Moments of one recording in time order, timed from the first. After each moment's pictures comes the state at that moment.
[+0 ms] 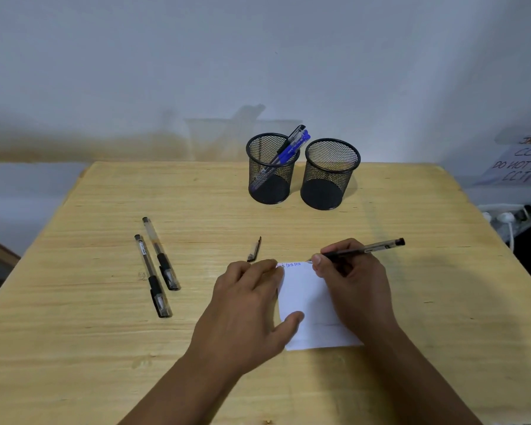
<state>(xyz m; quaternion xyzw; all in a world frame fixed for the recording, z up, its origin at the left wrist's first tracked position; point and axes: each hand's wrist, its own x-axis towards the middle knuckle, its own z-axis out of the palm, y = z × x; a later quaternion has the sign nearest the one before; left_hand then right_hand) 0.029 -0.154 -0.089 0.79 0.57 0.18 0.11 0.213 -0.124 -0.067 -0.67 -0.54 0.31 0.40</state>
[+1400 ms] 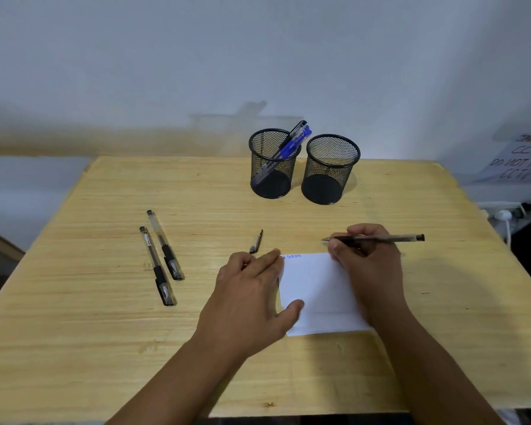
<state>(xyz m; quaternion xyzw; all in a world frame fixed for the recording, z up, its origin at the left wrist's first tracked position) 0.032 -0.155 -0.083 0.79 0.58 0.17 0.12 0.222 -0.119 -0.056 -0.65 -0.44 0.36 0.50</state>
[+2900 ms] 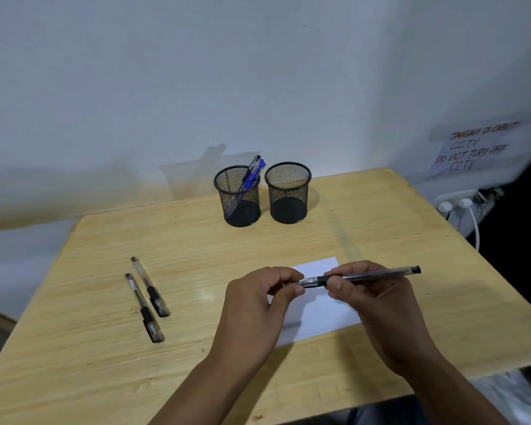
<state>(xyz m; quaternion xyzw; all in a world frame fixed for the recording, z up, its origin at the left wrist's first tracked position) 0.075 -0.167 -0.023 0.69 0.51 0.39 0.34 0.255 -0.189 -0.025 -0.55 -0.44 0.42 0.57</state>
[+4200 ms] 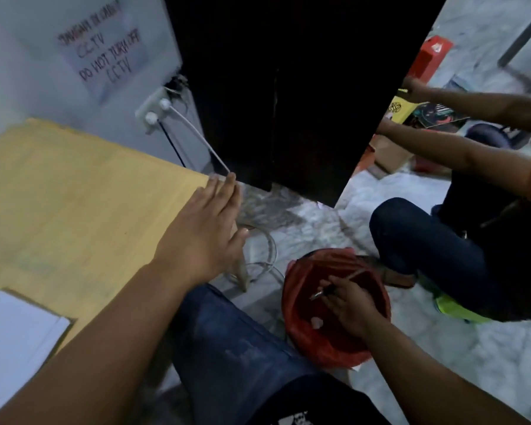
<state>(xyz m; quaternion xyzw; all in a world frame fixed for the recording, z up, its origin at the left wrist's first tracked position) 0.355 -0.202 -0.090 1.00 0.04 -0.05 0.00 0.421 -0.465 -0.238 -0.52 0.35 0.34 0.70</state>
